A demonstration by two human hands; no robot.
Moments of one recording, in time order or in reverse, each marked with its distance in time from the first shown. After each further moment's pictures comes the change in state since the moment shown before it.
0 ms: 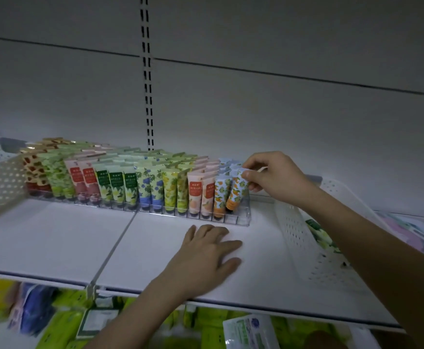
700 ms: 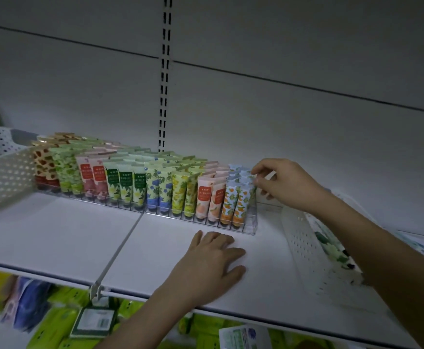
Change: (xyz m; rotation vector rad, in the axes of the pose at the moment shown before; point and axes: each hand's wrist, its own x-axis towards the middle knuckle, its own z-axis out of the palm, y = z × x) left_hand -0.003 -0.002 0.003 -0.047 0.046 -0.030; right_hand 0.011 0.001 -0.002 -0.208 -0.042 -0.059
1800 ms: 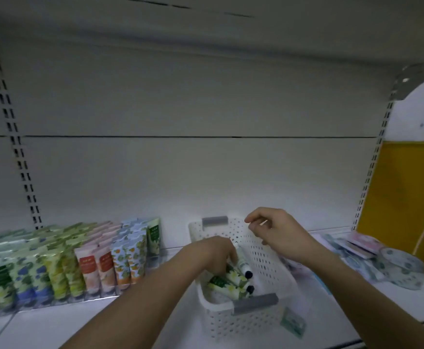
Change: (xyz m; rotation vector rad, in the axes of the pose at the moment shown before) left_hand 0.199 0.164 -0.021 0.144 -0.519 0.208; right_hand -0.114 0.136 -0.107 0.170 0.238 0.268
